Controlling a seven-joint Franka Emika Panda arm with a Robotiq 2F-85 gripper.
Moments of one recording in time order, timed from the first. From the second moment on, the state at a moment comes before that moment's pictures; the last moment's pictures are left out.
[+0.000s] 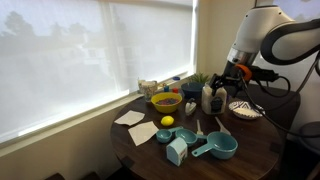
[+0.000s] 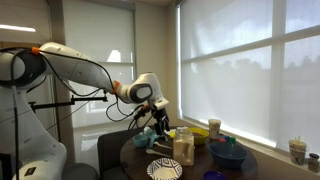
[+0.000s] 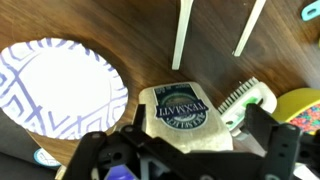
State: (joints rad) arm 0.00 -0.37 0.11 -2.38 -0.09 2.30 0.97
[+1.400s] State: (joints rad) arm -0.08 -0.31 0.05 -2.23 -0.06 2.29 0.73
